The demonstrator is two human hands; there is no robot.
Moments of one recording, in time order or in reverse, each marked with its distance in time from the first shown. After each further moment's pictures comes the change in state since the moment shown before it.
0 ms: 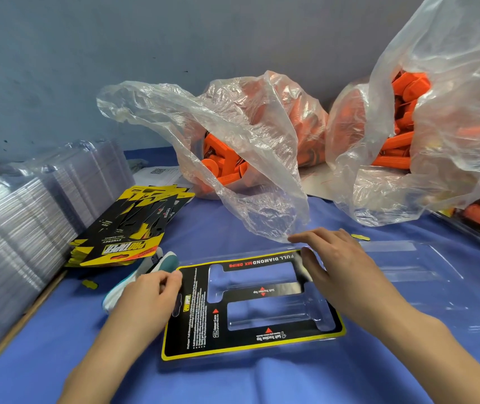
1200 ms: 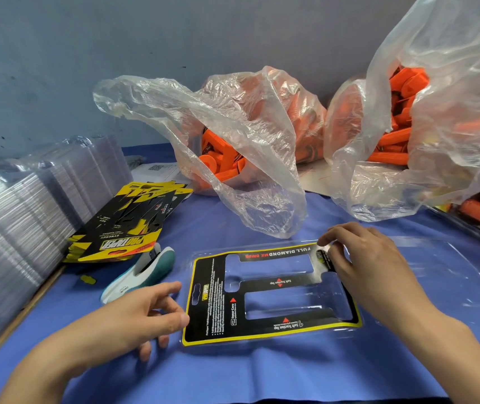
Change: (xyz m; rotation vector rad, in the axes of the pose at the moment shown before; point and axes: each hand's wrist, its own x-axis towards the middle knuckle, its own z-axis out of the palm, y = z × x) left_hand -0.014 -0.018 -0.030 -0.341 -0.678 -0.016; right_hand -0.014 0.017 -0.014 -0.013 0.107 0.181
